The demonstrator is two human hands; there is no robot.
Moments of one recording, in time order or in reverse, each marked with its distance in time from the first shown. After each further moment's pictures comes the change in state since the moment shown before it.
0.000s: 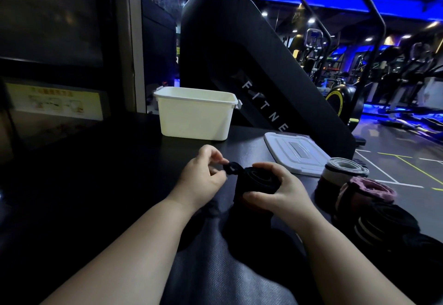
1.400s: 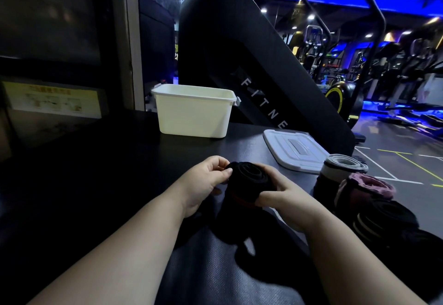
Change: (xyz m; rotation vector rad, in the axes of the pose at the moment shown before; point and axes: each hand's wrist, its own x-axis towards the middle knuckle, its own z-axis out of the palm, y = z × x) left_hand -0.006 0.005 0.003 -0.435 -0.287 -0.253; right_hand 0.005 0.013 -0.007 0.423 -0.359 0.182
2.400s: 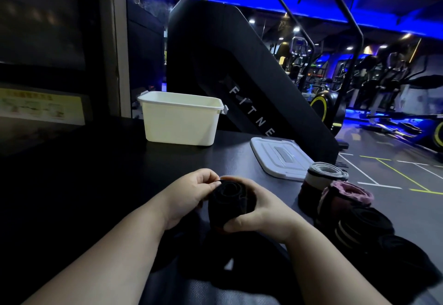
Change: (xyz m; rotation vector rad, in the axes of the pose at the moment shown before) left_hand -0.004 0.002 -0.002 0.138 -0.095 0.008; right_hand -0.003 -0.002 0.006 -0.242 -0.084 -0.055
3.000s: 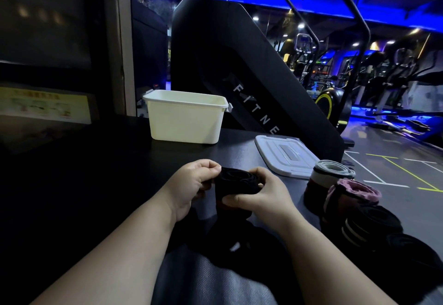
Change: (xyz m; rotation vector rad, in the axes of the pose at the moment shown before) left_hand -0.001 0.016 0.000 -0.216 0.147 -0.037; right_hand 0.011 -0.002 0.011 -0.092 0.442 0.024
